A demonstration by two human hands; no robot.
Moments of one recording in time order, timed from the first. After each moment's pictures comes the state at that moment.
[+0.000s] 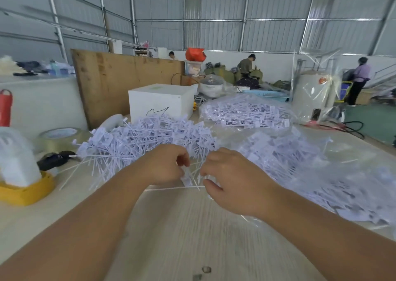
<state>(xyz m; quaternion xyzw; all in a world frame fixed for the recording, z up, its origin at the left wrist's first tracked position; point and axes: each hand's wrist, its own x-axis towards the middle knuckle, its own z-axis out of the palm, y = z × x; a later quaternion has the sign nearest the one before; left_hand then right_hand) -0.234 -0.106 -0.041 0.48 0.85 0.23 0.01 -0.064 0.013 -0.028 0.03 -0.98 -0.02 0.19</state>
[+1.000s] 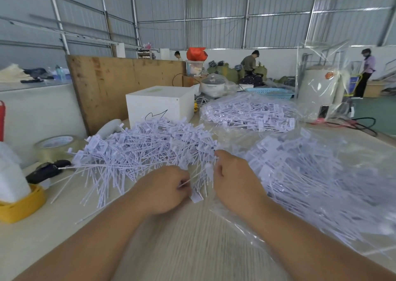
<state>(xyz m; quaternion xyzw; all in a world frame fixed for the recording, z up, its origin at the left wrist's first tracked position) -0.214 -0.102 -0.060 0.49 0.86 0.15 -0.01 -0.096 0.033 -0.055 -0.18 -0.92 0.24 0.26</state>
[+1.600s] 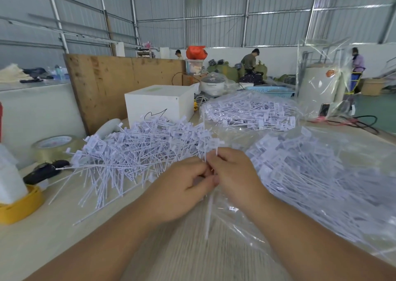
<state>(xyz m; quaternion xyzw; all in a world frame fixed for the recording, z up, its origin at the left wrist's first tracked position) -0.184 -0.092 -0.058 0.57 0.72 0.39 -0.04 -0.101 0.025 -0.039 -0.15 -0.79 0.49 0.33</state>
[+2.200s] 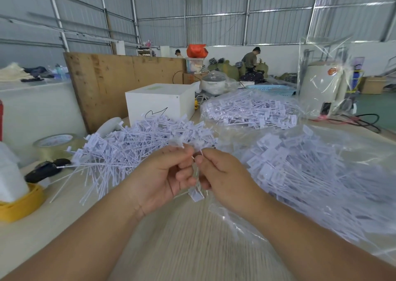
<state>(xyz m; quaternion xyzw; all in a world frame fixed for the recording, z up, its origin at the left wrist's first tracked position) -0.187 -0.103 -0.032 0.30 0.44 0.76 0.37 -0.094 0.017 -0.043 -0.01 -0.84 0.47 0.27</state>
